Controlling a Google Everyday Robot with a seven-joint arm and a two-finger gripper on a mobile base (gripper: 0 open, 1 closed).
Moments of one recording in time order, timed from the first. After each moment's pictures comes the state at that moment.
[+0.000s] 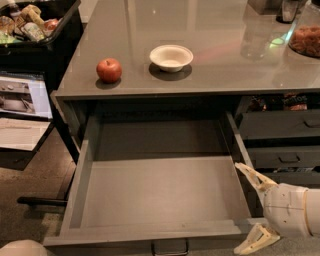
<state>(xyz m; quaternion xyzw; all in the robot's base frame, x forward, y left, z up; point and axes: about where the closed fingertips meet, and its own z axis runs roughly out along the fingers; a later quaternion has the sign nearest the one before) 0.350 -0.182 0.749 -0.65 0.64 0.09 0.40</state>
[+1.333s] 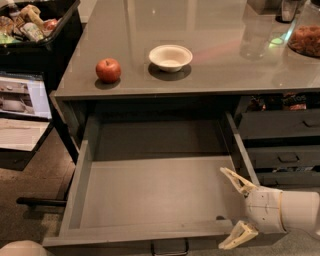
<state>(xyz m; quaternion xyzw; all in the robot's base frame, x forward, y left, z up) 0.372 -0.163 0.693 -0.64 0.62 0.13 0.43</state>
